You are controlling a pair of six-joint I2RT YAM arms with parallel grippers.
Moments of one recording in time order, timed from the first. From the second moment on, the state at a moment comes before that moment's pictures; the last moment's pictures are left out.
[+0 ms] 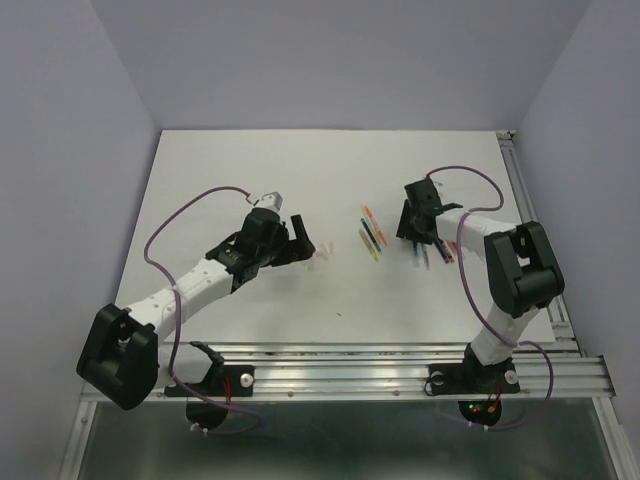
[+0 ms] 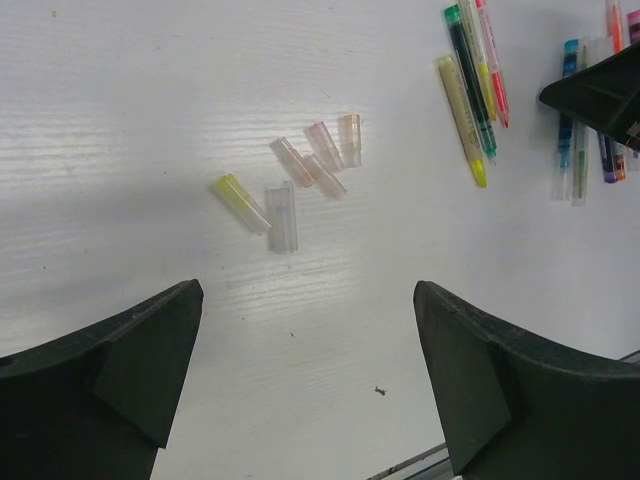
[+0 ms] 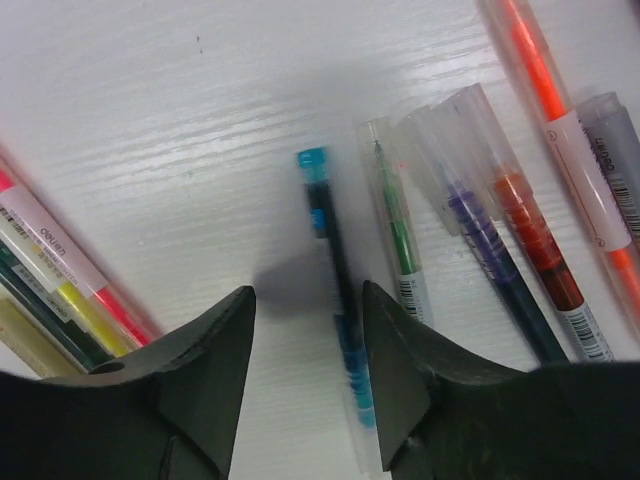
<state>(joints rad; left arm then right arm) -0.58 1.22 0.73 -0.19 -0.02 -0.67 0.31 1.76 1.04 -0.28 0.25 0.53</state>
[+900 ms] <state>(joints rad) -0.78 1.19 0.74 0.00 0.23 -0.63 0.31 1.25 0.73 -0.01 -0.14 0.62</state>
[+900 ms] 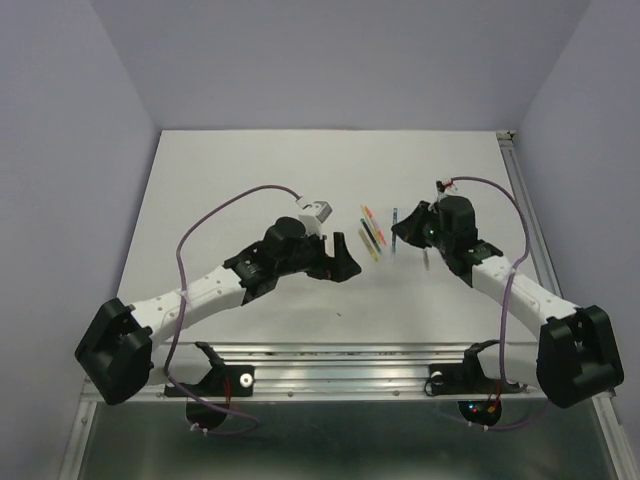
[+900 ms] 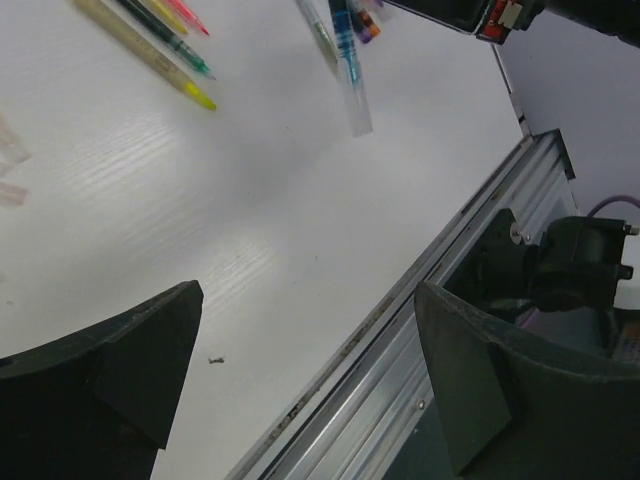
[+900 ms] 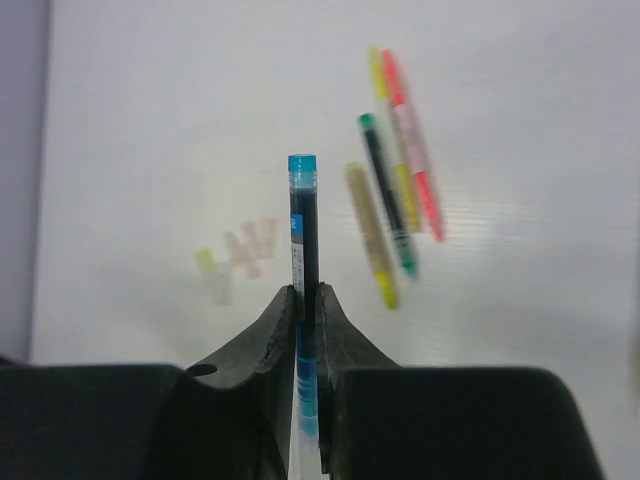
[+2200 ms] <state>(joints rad) -0.93 1.32 0.82 0.05 0.10 -0.66 0.67 1.09 0.49 0.48 0.09 1.11</state>
